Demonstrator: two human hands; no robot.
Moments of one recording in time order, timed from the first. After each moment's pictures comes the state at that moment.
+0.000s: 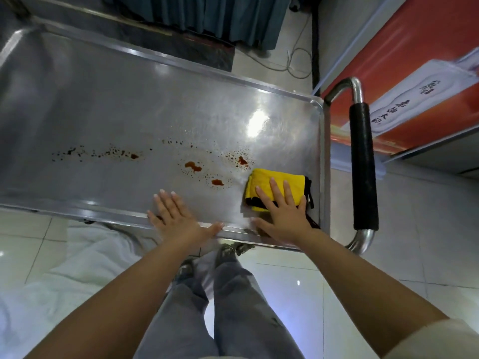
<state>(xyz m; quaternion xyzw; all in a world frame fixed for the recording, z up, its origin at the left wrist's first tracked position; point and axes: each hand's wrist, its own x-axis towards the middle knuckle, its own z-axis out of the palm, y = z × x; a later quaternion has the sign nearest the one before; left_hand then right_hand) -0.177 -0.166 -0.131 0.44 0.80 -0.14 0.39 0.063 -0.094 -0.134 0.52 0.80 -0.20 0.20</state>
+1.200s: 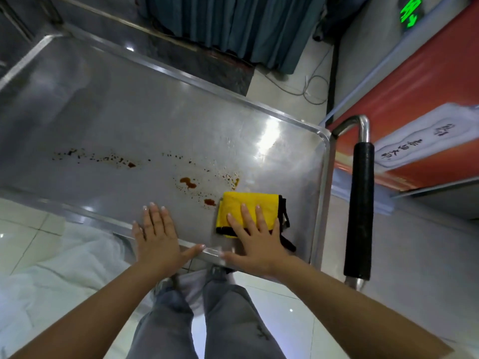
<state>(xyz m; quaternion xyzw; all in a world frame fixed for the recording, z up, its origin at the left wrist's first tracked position) -0.184 -0.182 -0.151 0.49 0.80 -0.12 0.32 0.040 -0.091 -0.135 0.40 0.85 -0.25 0.22</state>
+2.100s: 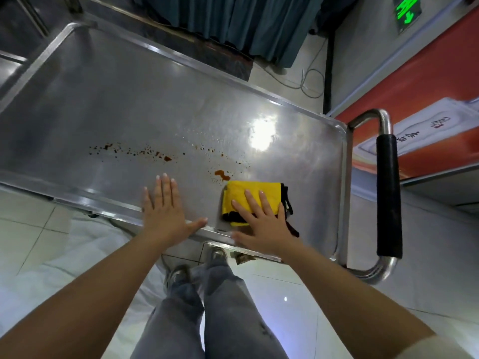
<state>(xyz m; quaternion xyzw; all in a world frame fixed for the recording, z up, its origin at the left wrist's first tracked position) -0.285 -0.178 -0.165 0.55 0.78 -0.08 0.28 -0.040 -0.113 -0.134 0.44 0.85 -0.20 0.22</state>
